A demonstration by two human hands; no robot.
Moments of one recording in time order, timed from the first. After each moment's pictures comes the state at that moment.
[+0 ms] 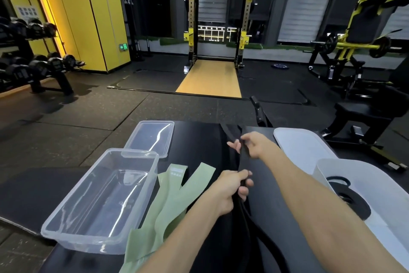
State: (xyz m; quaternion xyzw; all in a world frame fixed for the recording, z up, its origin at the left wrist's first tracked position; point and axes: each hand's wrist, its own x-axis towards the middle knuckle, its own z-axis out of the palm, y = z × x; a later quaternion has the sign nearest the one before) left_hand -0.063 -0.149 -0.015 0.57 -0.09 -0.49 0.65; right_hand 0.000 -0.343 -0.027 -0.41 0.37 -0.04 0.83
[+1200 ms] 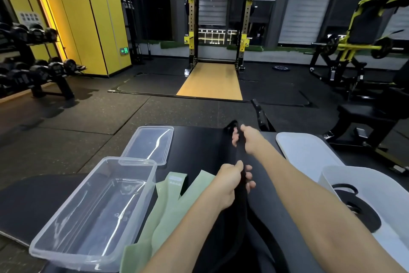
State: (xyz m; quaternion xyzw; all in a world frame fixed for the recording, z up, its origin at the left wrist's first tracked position) left_hand -0.044 -0.168 -0.001 0.59 -0.06 -0.44 0.68; right_hand 0.042 -0.348 -0.017 -0.37 0.33 -0.14 0.85
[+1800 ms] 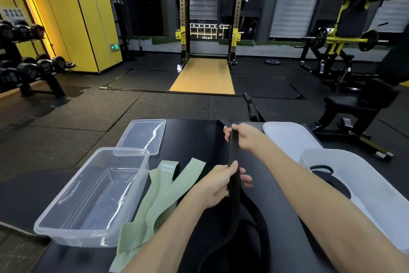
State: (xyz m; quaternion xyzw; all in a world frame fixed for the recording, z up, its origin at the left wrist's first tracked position) left_hand -0.070 -0.147 -0.020 0.59 -0.17 -0.49 0.62; right_hand -0.020 -0.321 0.002 -0.39 0.32 -0.10 0.86
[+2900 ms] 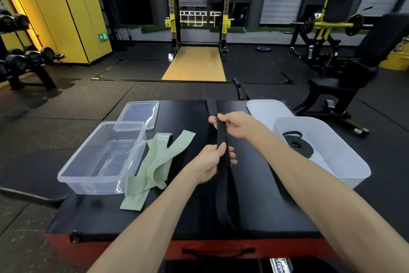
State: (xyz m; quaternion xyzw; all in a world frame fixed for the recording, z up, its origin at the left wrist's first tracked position) left_hand -0.129 -0.118 -0.025 0.59 -0.18 -0.45 0.64; right_hand -0.130 -0.255 0.025 -0.55 0.26 -0.07 0.79
